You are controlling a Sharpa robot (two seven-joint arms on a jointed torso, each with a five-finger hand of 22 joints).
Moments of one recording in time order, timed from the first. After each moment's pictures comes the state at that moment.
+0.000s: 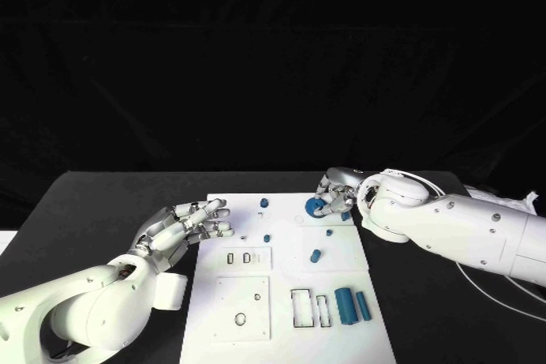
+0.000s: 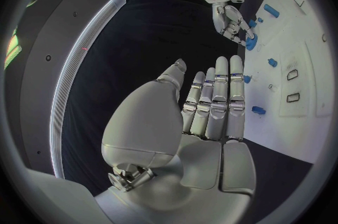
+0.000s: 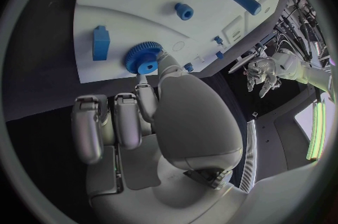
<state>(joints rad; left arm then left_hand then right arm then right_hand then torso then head) 1.13 -0.99 -0.01 1.83 0.09 -0.37 0.45 1.38 -0.02 0.12 0.11 0.14 0.97 0.21 0.10 0.07 1.08 0.16 0.08 0.07 1.17 0.10 0.20 0.21 0.17 0.98 0.20 0.42 0.19 1.25 -0.82 0.04 1.42 -1.46 -0.17 -0.35 1.45 -0.09 0.02 0.25 0.25 1.00 0.13 0.13 0.08 1.42 0.05 1.23 1.29 1.46 -0.03 1.44 1.30 0.04 1.46 0.09 1.52 1.31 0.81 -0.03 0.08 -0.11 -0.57</state>
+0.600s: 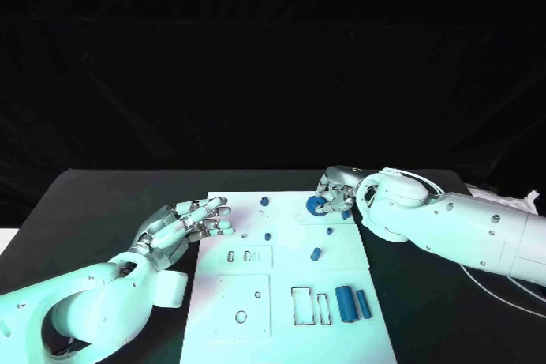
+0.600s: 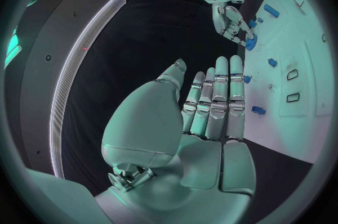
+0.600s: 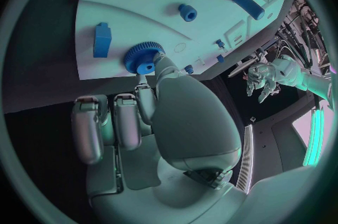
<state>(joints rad) 1.13 -0.99 -0.01 1.83 0.09 -0.36 0.45 1.38 -0.02 0.12 0.11 0.14 0.97 0.21 0.10 0.07 1.08 0.16 0.08 0.07 1.17 0.10 0.20 0.21 0.17 0.98 0.20 0.42 0.19 1.25 -0.82 0.05 1.43 -1.53 -0.16 -0.36 1.48 -0.07 0.06 0.21 0.21 1.03 0.13 0.12 0.08 1.42 0.06 1.25 1.33 1.46 -0.03 1.45 1.31 0.04 1.46 0.09 1.53 1.31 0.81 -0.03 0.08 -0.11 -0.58</state>
